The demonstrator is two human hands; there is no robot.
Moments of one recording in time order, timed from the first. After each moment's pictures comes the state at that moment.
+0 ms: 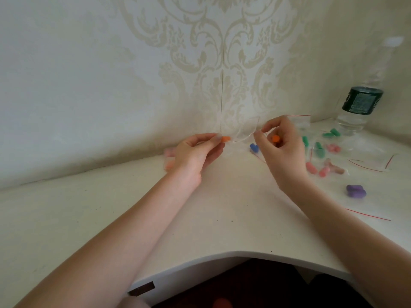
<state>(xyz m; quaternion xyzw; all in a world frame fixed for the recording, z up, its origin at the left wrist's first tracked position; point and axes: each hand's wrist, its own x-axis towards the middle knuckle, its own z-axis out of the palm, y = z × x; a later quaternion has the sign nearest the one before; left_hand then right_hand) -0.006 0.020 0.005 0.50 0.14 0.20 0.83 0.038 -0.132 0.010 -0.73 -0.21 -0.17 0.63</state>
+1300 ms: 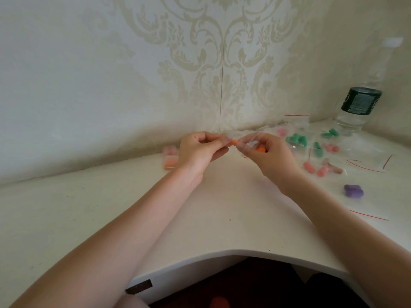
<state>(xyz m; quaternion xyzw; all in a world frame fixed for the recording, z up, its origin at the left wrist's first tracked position) -0.008 0.013 0.010 0.59 0.12 0.20 0.77 0.044 -0.130 0.004 -0.78 -0.26 -0.04 0.56</state>
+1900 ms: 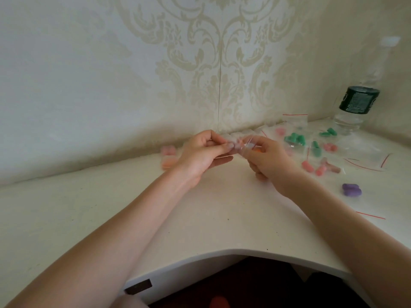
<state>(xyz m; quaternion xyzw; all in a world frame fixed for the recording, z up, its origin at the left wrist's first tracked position) -0.012 0.014 0.009 0.63 0.06 0.12 0.76 0.050 -0.130 0.000 -0.75 -0.20 0.08 0.62</state>
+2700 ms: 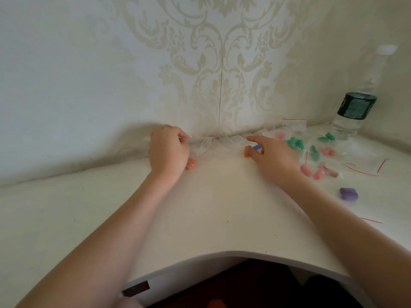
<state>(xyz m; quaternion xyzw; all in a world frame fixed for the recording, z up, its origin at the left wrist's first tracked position) -0.016 0.059 0.007 0.85 0.21 0.40 0.26 0.074 -0.136 0.003 -0.94 -0.21 -0.08 0.27</state>
